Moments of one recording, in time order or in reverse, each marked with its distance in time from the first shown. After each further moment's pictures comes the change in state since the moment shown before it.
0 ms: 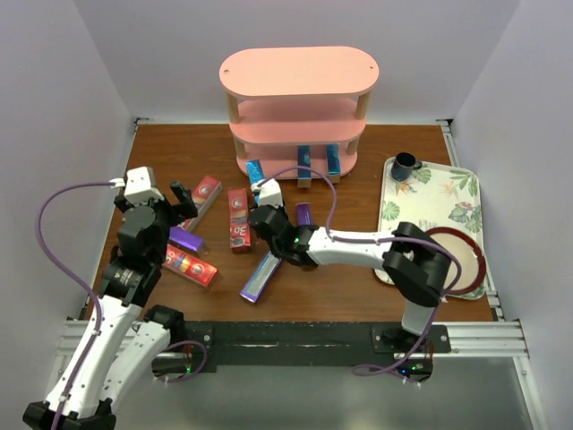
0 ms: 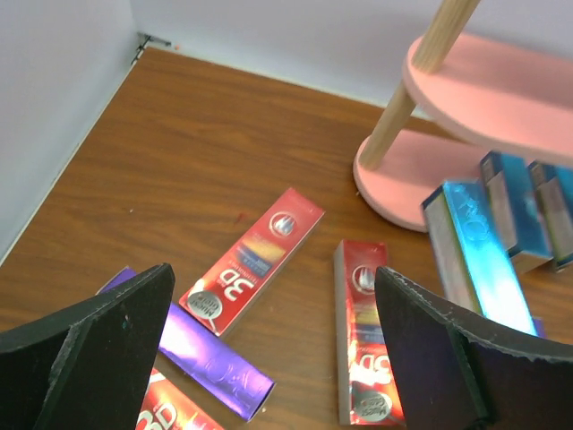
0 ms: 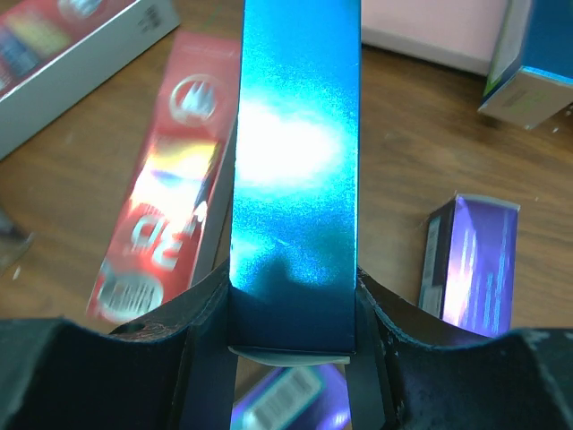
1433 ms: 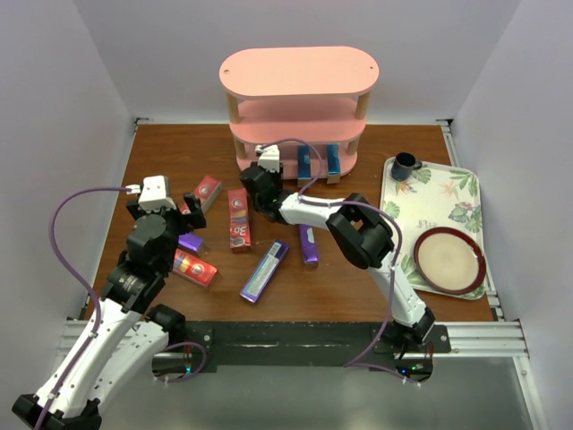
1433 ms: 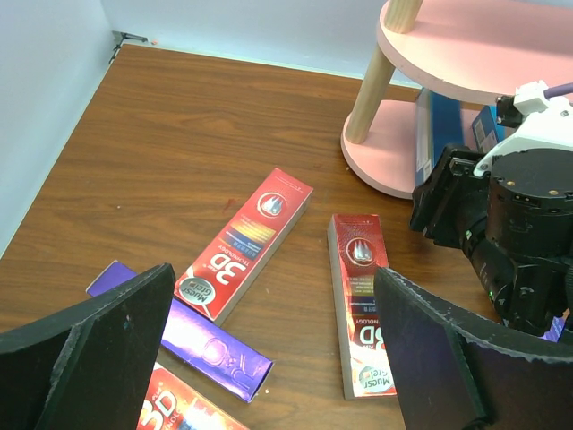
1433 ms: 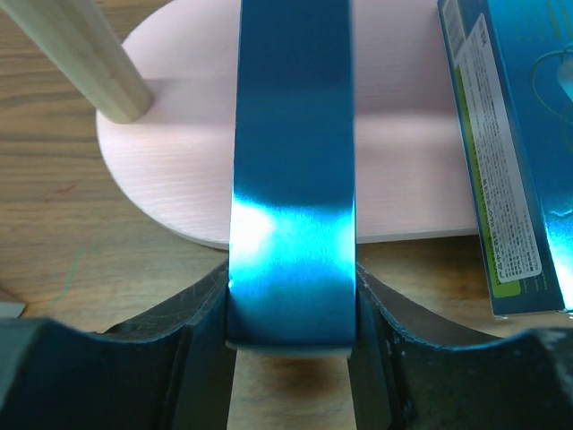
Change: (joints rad) left arm -0.154 -0.041 -0.062 -0.011 -0.095 0.055; right arm -0.235 0.540 0.537 0.089 0.123 0.034
